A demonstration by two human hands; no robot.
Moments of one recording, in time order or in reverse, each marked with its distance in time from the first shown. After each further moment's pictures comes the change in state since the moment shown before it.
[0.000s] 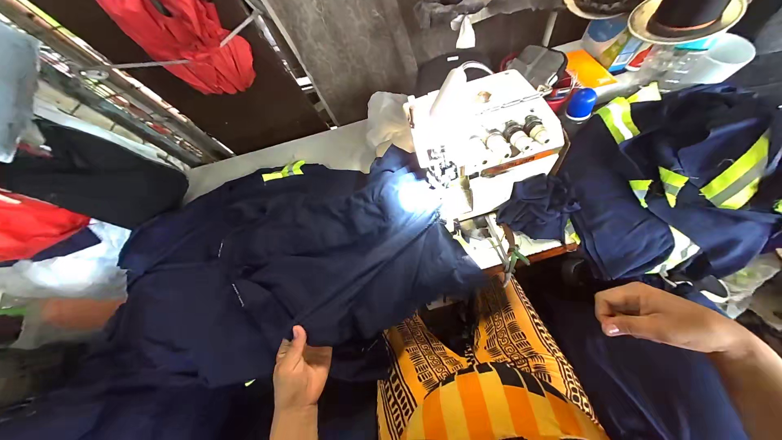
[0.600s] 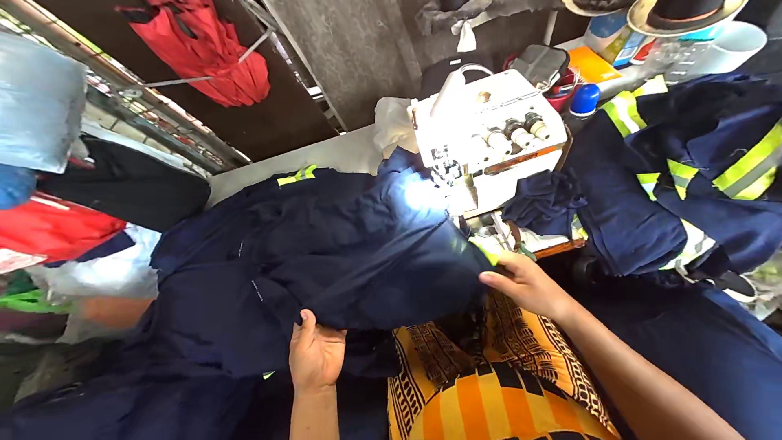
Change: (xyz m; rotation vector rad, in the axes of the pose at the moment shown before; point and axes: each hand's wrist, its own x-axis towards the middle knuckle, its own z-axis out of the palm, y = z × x) left_hand 0.005 0.007 0.029 0.013 0.119 -0.050; right_hand 0.136 -0.044 0.103 -0.006 0.401 -0.492
